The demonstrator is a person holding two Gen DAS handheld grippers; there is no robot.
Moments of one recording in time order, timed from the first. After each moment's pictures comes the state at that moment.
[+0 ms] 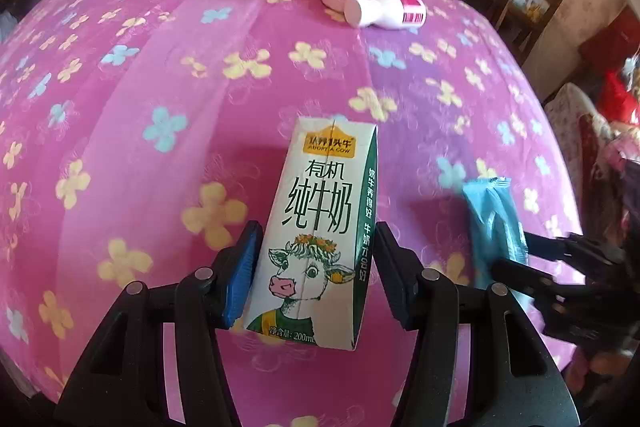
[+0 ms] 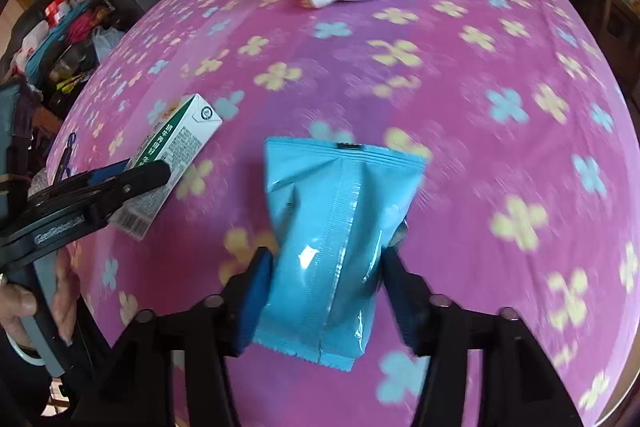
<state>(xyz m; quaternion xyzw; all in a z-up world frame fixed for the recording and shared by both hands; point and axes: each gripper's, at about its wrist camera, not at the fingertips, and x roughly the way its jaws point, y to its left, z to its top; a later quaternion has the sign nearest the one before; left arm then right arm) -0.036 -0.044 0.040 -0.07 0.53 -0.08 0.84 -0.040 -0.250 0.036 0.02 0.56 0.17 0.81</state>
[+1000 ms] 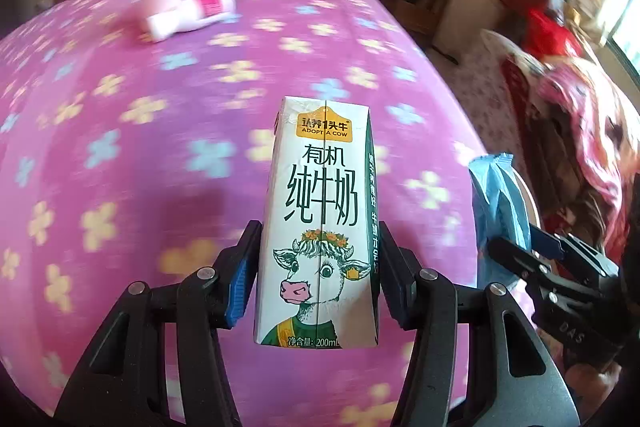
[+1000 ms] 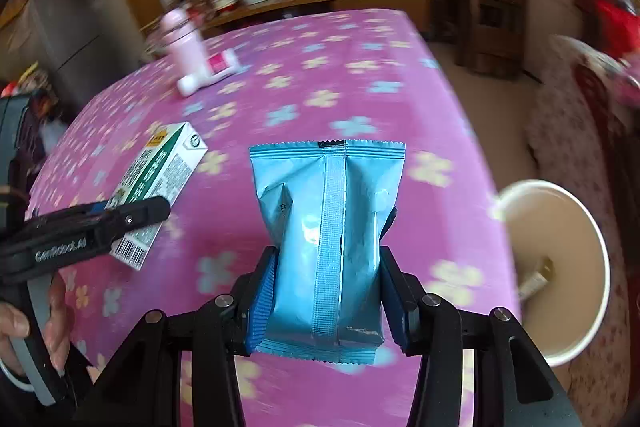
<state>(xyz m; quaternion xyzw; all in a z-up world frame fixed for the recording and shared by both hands) -0.082 -0.220 0.073 -0.02 0.50 -0.22 0.84 -0.154 -0.404 0.079 0.08 0.46 0.01 0.89</state>
